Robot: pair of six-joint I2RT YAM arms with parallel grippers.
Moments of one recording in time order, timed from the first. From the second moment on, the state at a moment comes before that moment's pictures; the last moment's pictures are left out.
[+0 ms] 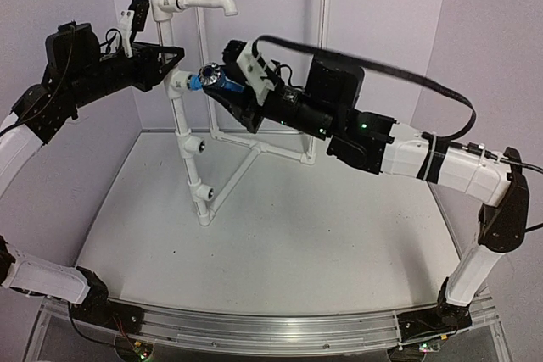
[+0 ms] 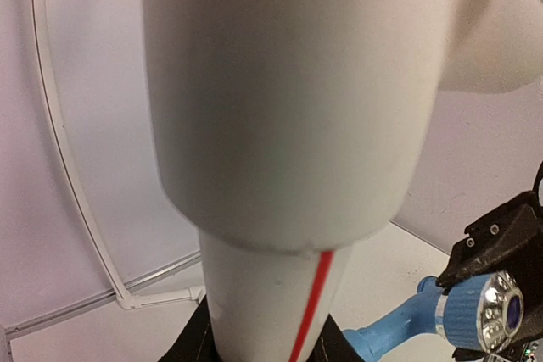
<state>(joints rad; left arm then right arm) -0.59 1.17 1.52 -0.37 0.18 -0.06 1.07 1.74 1.68 0.25 -0.12 -0.61</state>
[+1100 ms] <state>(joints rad) -0.60 1.17 1.52 -0.38 0.18 -0.05 0.93 1.52 1.47 0.18 -0.42 -1.03</state>
